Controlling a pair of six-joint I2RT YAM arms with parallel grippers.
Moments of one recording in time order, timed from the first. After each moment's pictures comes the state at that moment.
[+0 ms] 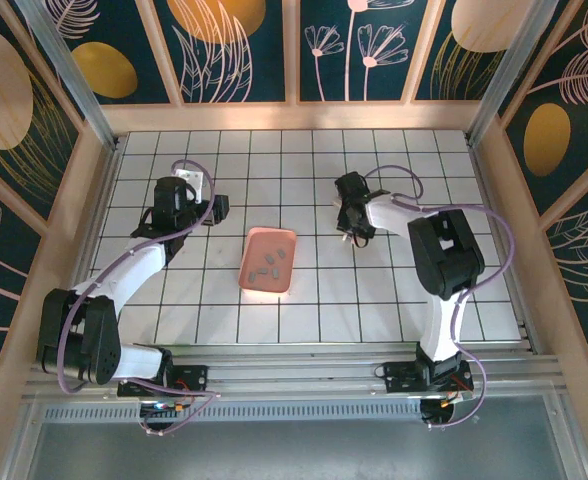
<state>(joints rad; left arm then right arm) -0.21 1.37 0.82 0.02 0.10 -0.14 0.45 1.92 1.21 -0.47 0.17 0.70</state>
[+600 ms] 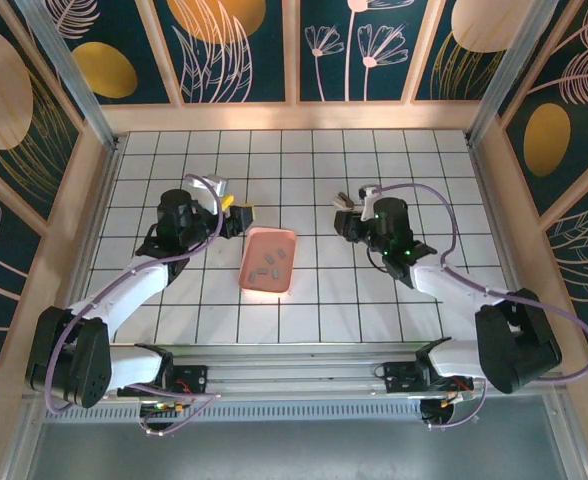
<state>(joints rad) -0.33 1.27 0.70 0.25 0.42 -0.20 0.49 1.27 0.63 0.23 -0.14 0.35</state>
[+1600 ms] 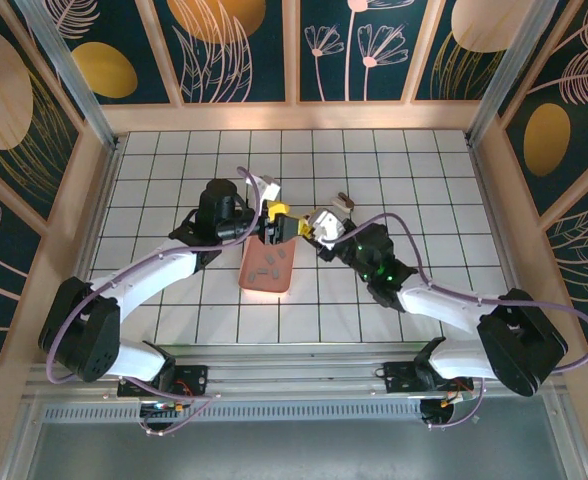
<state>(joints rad) -0.56 1.41 0.88 0.19 0.57 -0.28 0.72 1.26 0.56 0.56 -0.04 -0.34</state>
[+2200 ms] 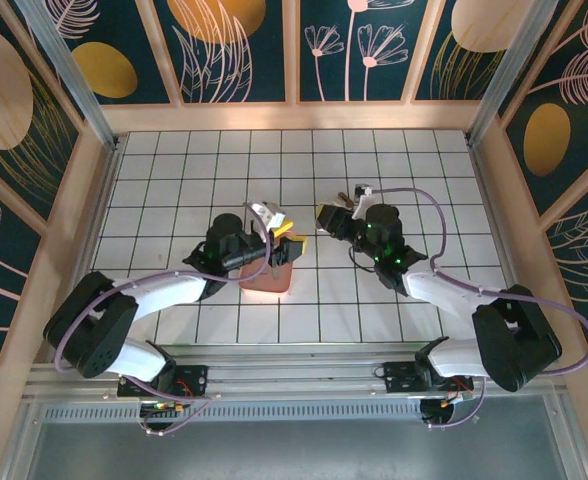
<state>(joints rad) -0.67 1.47 0.63 0.62 0.41 -0.21 0.58 1.31 0.61 0.45 -0.15 0.79</state>
